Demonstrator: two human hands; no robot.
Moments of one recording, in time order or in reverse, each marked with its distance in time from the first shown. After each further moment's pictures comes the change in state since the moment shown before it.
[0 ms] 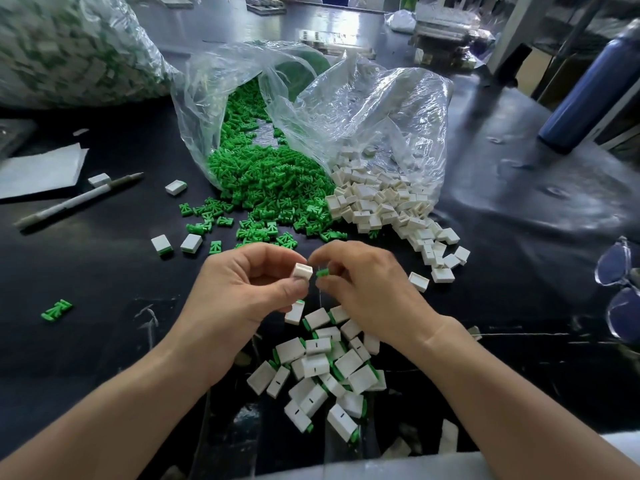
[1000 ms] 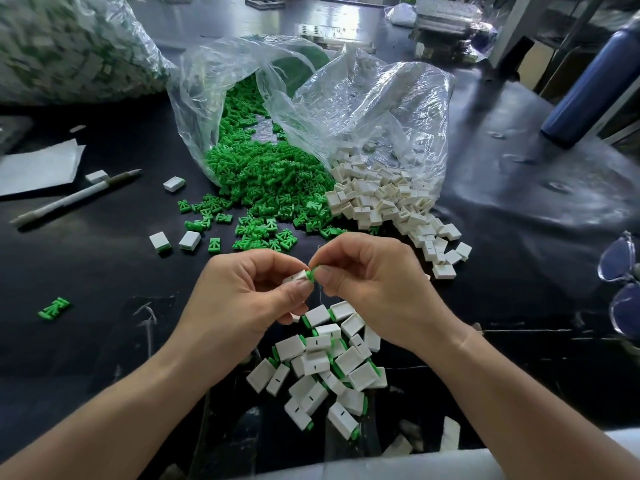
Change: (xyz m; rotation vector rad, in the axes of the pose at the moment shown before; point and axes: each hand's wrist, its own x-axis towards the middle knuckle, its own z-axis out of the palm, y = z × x) left_hand -0.004 0.000 0.003 0.136 -0.024 0.058; right_hand -0.010 -0.008 -0.009 0.490 0.035 -0.035
